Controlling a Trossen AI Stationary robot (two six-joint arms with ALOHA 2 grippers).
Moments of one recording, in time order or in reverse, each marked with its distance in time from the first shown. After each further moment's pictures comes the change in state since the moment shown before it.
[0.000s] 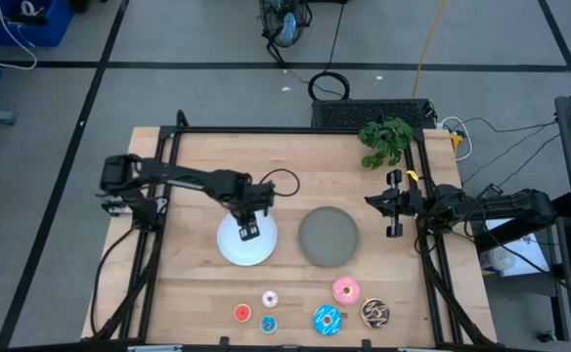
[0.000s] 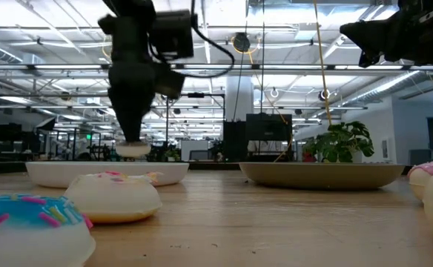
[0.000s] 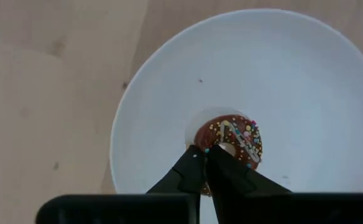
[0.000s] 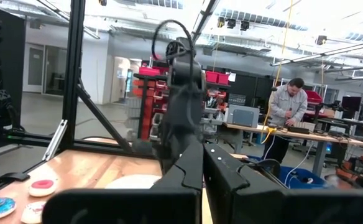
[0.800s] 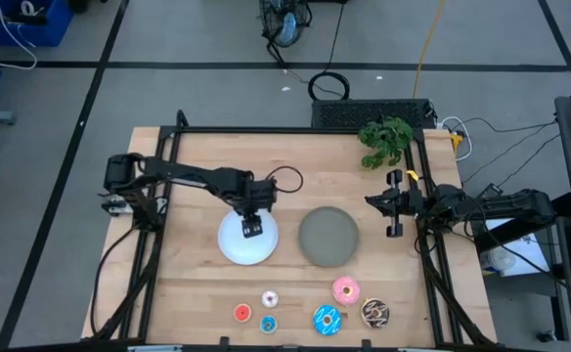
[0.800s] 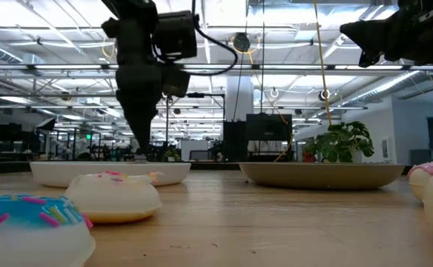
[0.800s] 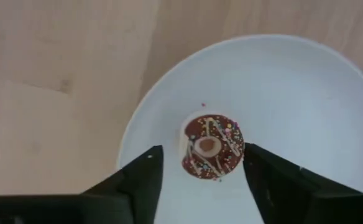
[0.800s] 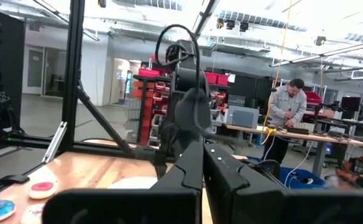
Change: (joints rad) left arm 0.028 -0.005 0.000 0.056 -0.012 0.067; right arm 0.000 0.000 0.000 0.005 0.003 0.007
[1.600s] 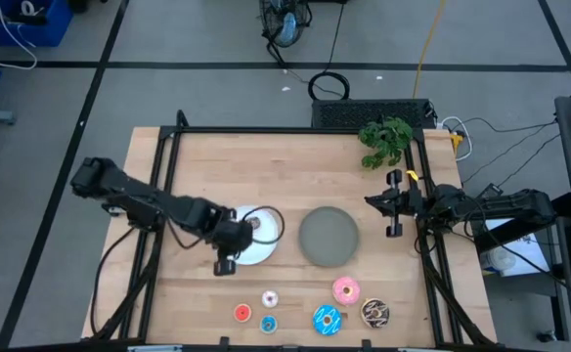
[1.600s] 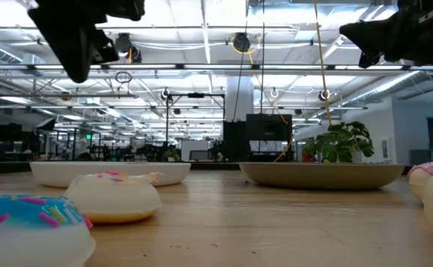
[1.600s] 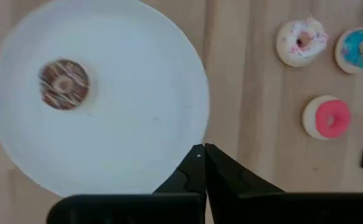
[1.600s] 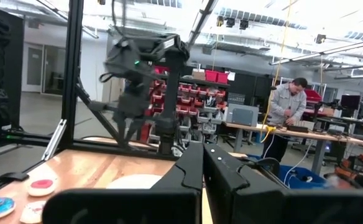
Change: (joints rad) left arm -0.408 -0.215 0.000 -0.088 -0.027 -0.223; right arm 0.000 0.001 0.000 -0.002 0.006 -0.002
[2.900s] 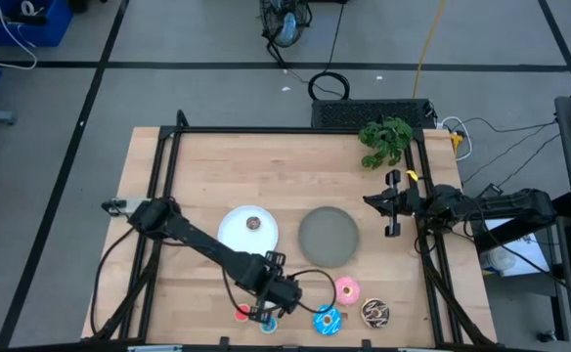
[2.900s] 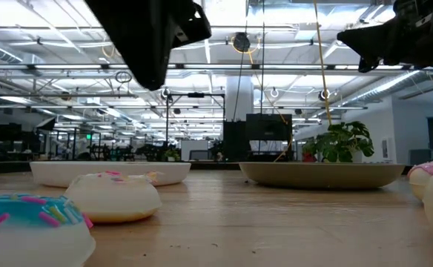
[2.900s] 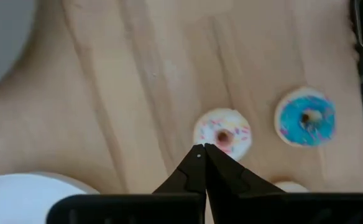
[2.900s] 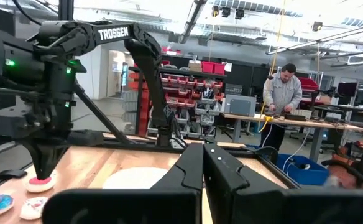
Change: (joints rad) left arm -0.160 0.638 0.693 -0.149 -0.081 0.203; right arm 0.000 0.017 0.000 -0.027 0.021 0.029
